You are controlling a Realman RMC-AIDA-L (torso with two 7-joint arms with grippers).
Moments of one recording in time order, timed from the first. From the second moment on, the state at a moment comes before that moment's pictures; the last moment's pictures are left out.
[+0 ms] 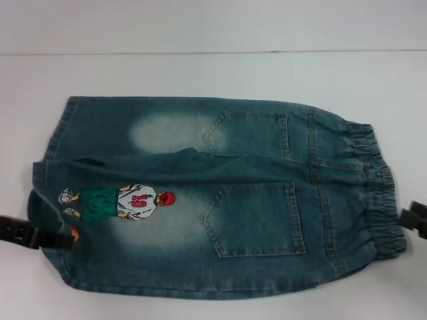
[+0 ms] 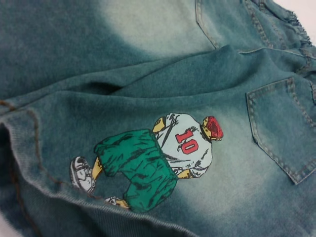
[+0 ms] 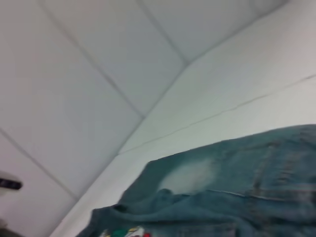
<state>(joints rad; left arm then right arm) -0.59 -2.01 0.46 0.83 2.69 1.77 -2.05 0.21 2.04 -0.27 -0.59 -2.10 -1.77 1.58</state>
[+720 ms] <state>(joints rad) -0.62 -2.01 0.47 0.80 2.68 1.76 -2.06 0.19 2.03 -0.26 -0.58 -2.19 -1.67 1.67</state>
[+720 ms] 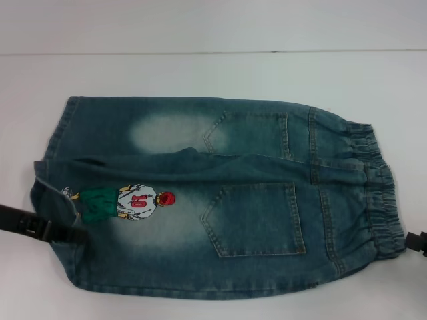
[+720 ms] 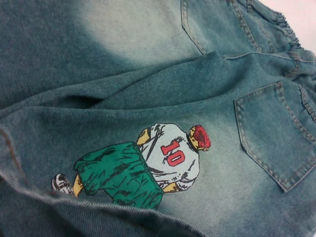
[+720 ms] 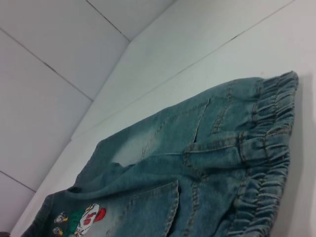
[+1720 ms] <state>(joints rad) -0.62 -2.01 0.47 0.78 2.68 1.75 -2.06 0.31 2.02 -0.28 -0.50 -2.26 -1.62 1.69</state>
